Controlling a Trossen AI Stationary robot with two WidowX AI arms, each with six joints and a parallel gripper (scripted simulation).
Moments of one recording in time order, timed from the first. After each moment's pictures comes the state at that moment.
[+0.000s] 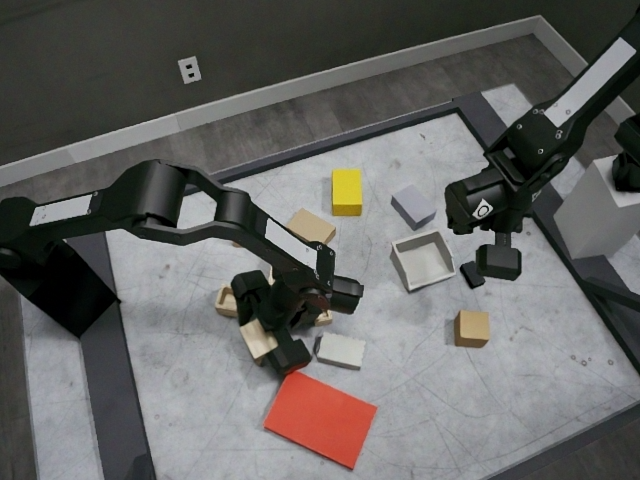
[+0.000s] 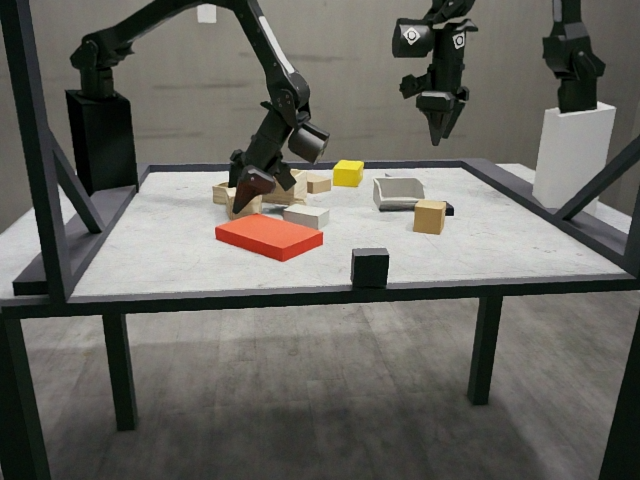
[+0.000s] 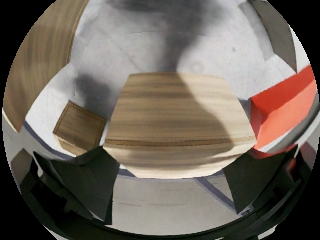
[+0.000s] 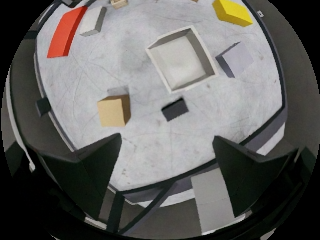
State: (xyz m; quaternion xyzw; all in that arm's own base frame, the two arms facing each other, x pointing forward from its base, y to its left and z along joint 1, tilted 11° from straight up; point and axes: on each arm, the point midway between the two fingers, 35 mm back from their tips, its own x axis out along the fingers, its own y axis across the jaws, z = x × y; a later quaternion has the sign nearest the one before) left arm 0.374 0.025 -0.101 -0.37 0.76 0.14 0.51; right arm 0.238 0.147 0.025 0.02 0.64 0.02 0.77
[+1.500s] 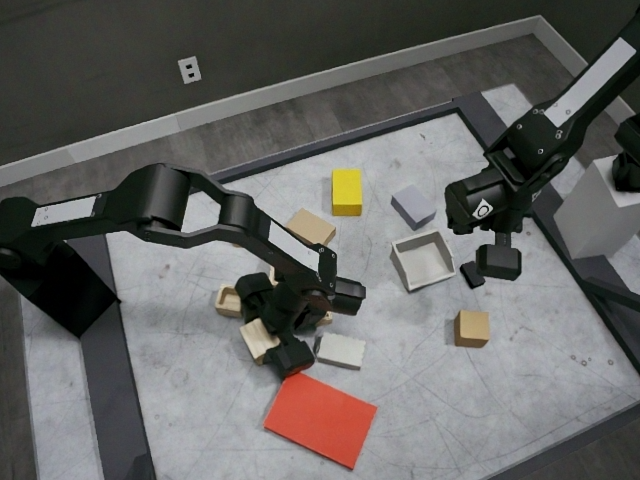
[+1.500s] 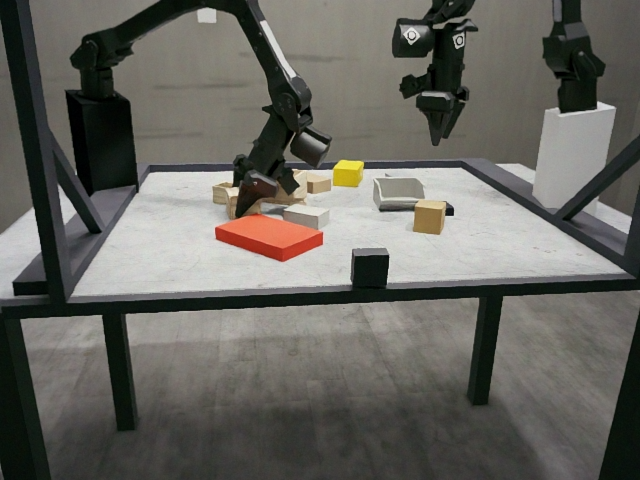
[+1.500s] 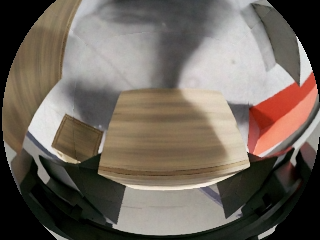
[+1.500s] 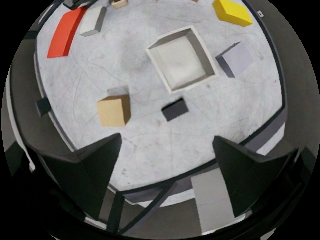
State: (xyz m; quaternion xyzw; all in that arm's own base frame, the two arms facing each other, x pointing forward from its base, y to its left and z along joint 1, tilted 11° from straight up) left arm 0.381 0.026 -0.110 -0.37 0.76 0.14 0.52; right arm 0.238 0.147 0.025 0.02 0.64 0.02 0.77
